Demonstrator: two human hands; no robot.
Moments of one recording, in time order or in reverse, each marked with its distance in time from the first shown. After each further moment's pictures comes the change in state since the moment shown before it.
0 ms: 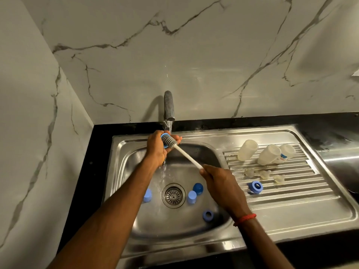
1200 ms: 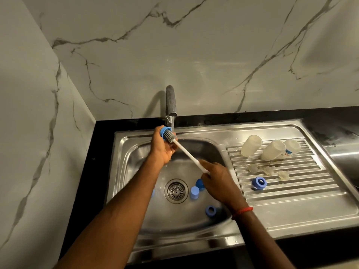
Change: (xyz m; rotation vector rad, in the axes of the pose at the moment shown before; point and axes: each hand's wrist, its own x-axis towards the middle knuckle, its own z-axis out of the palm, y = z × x) left_hand 0.008 -0.014 -0.008 -0.062 0.080 -0.139; right_hand 0.011 0.005 0.021 0.067 -0.120 0.077
